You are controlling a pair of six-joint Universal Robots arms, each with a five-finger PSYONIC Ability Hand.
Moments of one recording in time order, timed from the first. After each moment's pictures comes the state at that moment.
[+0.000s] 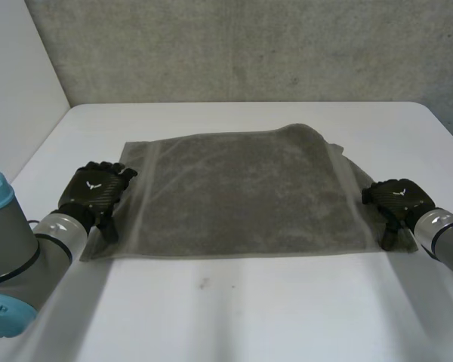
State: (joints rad) left arm 4.49 -1.88 -1.85 3.48 -1.42 3.51; right arm 1.57 -0.96 1.59 -0.18 1.20 2.58; left_hand 0.18 0.17 0.17 0.17 0.02; right_hand 0.43 0.42 0.42 0.44 0.25
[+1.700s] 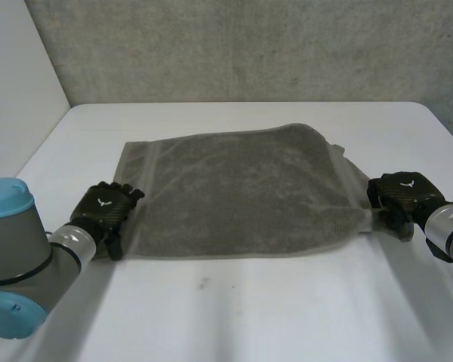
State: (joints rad) left arm 4.49 -2.00 -1.83 3.45 -1.41 3.57; right arm 1.56 -1.13 1.69 -0.16 1.14 2.71; left_hand 0.19 0.20 0.20 0.20 0.03; right_hand 1.32 1.30 1.32 1.34 1.15
